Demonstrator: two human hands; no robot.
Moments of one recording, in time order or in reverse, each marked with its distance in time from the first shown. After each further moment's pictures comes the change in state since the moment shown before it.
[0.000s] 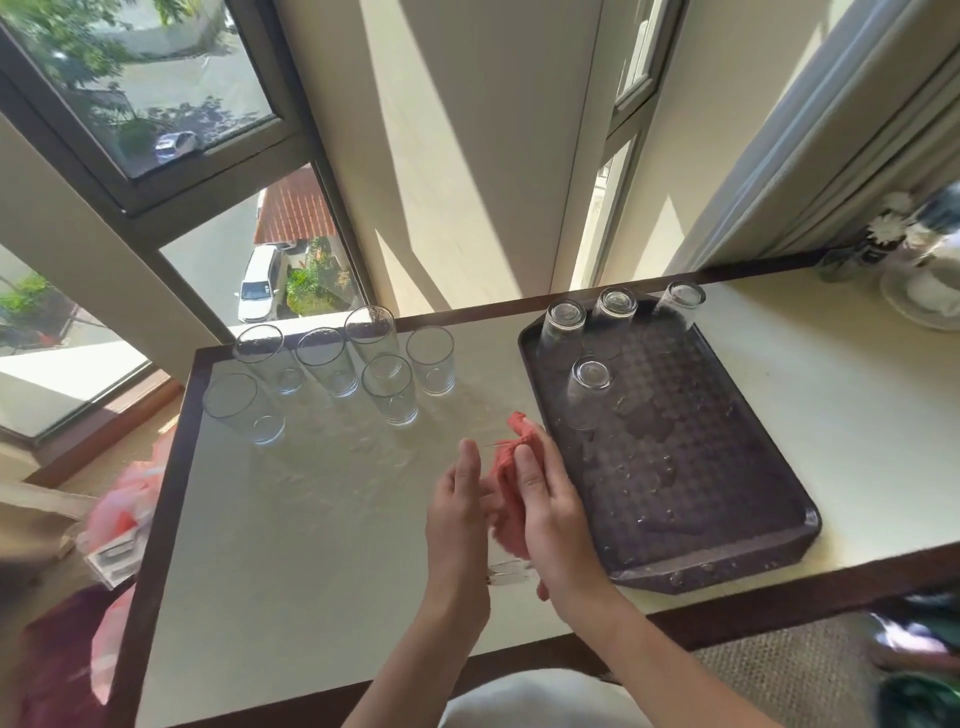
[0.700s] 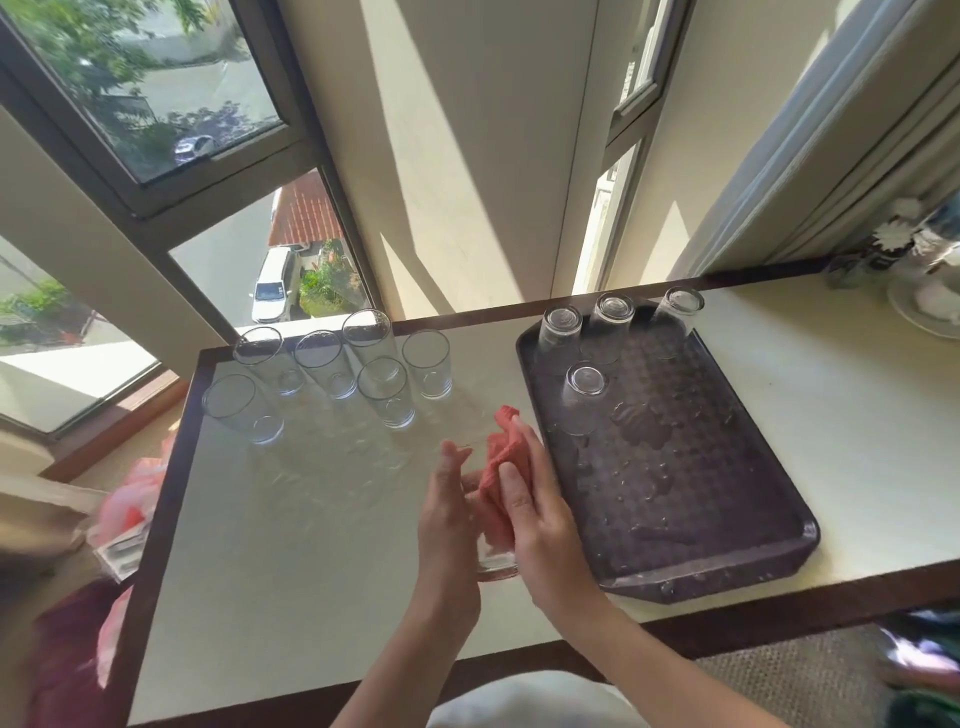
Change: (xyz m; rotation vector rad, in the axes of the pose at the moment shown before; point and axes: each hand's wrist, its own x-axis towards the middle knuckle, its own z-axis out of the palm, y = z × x) left_hand -0.006 0.007 0.013 -0.103 0.018 -0.014; right_hand -0.002 0.003 -0.010 -0.005 -0.080 -0.113
